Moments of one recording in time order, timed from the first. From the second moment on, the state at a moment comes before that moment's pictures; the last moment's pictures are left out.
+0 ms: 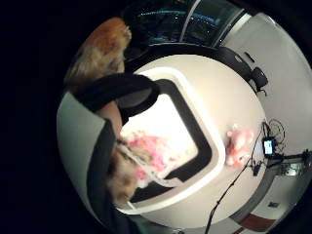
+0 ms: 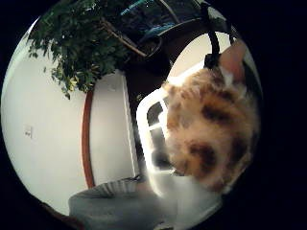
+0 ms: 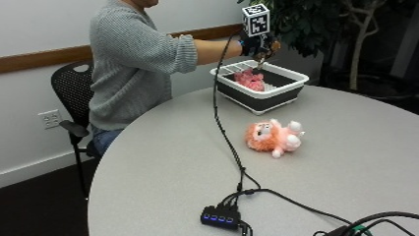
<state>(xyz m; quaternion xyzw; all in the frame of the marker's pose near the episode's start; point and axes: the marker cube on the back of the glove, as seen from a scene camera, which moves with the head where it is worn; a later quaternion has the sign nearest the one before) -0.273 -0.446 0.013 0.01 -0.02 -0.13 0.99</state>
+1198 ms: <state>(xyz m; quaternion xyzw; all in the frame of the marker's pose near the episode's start) 0.053 -0.448 -0.007 -0.12 0.04 0.15 0.98</state>
